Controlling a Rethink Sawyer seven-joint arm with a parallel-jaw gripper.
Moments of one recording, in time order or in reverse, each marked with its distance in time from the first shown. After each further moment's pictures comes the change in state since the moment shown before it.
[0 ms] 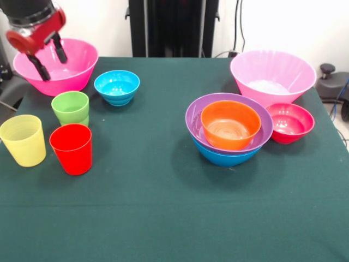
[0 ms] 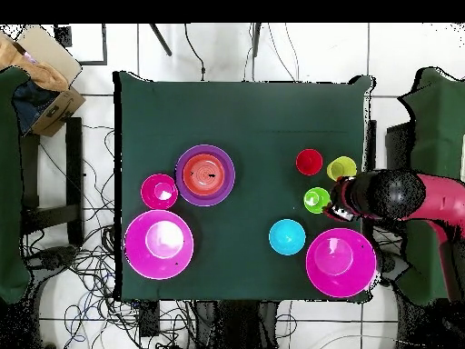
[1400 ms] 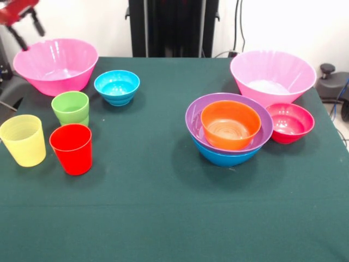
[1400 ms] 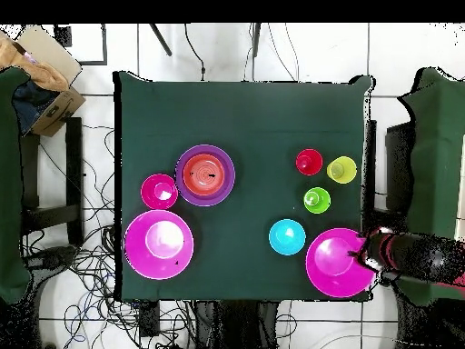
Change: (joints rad) arm -0.255 -0.075 0.012 0.230 -0.014 -0.117 -0.067
